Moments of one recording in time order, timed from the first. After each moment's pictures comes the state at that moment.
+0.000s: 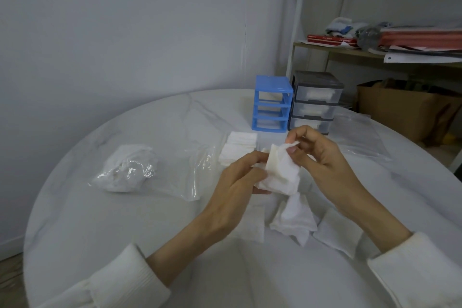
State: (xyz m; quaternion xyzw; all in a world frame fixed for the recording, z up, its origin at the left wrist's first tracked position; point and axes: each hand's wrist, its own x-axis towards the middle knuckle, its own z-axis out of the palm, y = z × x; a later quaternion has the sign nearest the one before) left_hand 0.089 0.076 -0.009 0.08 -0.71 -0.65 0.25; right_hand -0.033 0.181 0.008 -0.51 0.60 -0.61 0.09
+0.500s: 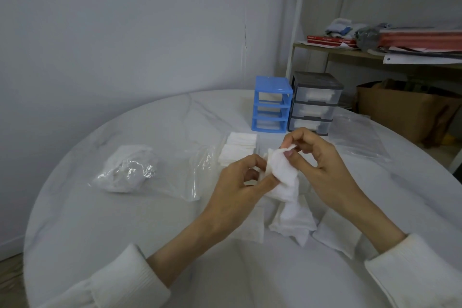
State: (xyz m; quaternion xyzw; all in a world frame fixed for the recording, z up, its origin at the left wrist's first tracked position) left_hand 0.087 0.074 -0.015 0.09 -0.76 -0.58 0.27; right_hand -0.033 0.180 0.006 -0.53 0.65 -0.55 0.00
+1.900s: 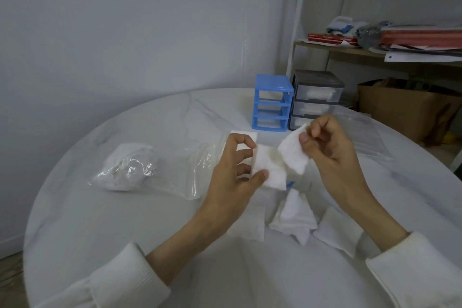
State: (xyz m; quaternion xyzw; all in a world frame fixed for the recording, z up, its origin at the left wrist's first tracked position) left_hand 0.088 0.070 -0.011 0.09 -0.74 -0.59 0.32; right_hand -0.038 0.181 0.007 -0.46 0.61 -0.65 -0.02
